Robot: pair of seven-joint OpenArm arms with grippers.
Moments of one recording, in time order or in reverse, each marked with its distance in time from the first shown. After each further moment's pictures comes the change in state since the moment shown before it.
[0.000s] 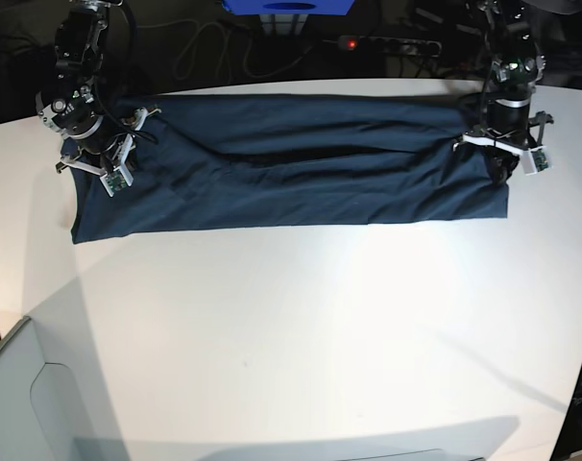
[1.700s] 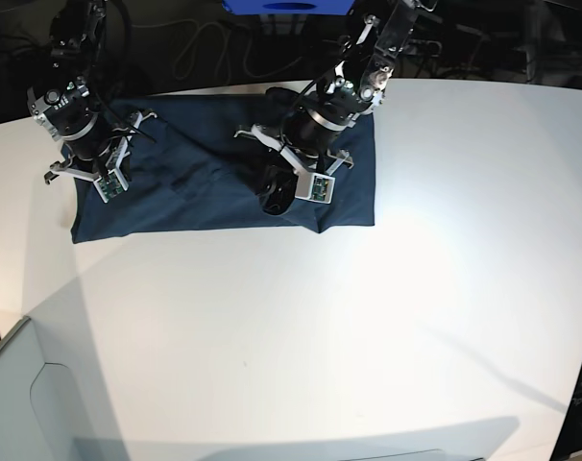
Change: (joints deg) left arm -14.1 4.7 52.2 -5.8 0.3 8.8 -0.2; right arm -1.7 0.0 0.4 10.1 -0.2 0.0 -0.9
